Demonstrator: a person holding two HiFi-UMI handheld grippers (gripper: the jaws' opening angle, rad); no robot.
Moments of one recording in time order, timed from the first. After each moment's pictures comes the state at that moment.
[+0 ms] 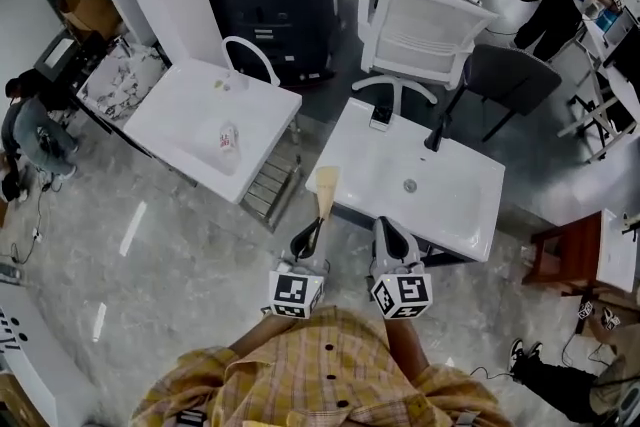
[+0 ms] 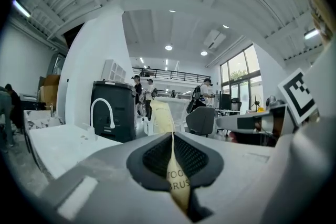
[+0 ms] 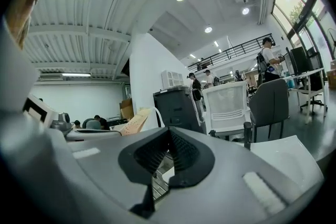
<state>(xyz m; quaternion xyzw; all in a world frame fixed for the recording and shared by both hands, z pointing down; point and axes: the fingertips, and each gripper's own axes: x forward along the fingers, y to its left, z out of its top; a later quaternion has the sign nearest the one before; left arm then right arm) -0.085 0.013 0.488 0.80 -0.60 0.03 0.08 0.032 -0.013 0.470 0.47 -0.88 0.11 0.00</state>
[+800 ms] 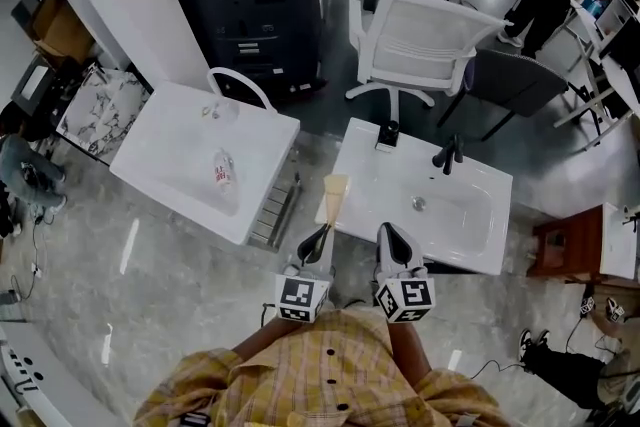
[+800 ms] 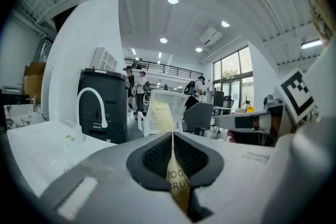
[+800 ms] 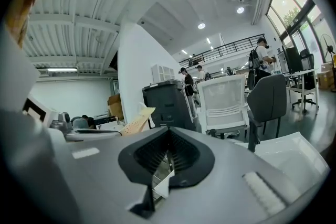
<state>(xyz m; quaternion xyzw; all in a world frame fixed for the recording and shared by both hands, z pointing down) -0.138 -0.093 0.518 0.83 -0.54 0.06 0.11 -0.023 -0.109 0.493 0.51 -0.85 0.13 0.03</state>
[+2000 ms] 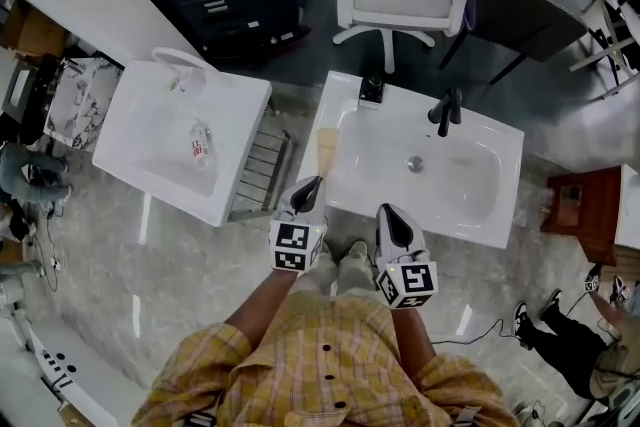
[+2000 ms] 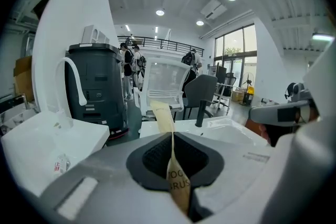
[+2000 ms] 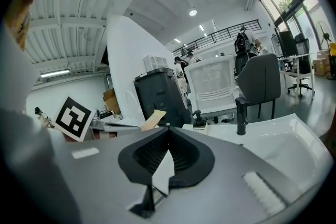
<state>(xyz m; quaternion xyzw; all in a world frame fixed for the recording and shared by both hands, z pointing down) -0.087 -0.178 0.607 0.82 -0.52 0.17 0.17 0.044 -0.132 0.561 0.51 -0.83 0.20 0.06</state>
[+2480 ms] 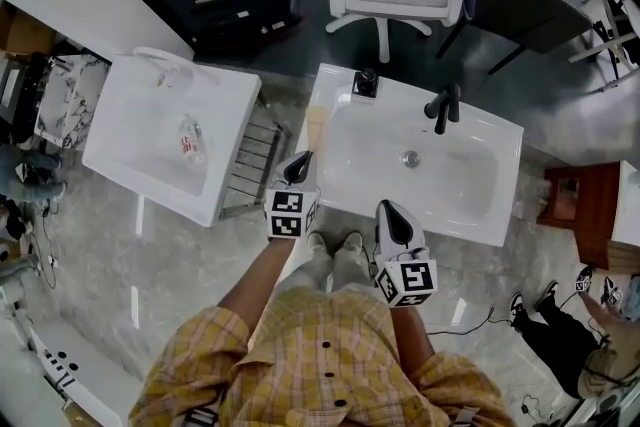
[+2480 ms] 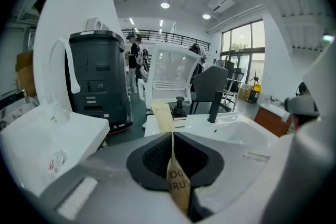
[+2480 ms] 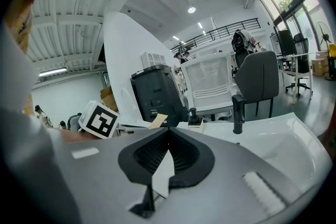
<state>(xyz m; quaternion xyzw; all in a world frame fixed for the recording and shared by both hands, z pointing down) -0.100 -0.242 0.661 0.80 -0.53 0.19 0.21 0.054 -0.150 0.573 0.52 -0.83 0.21 0.07</state>
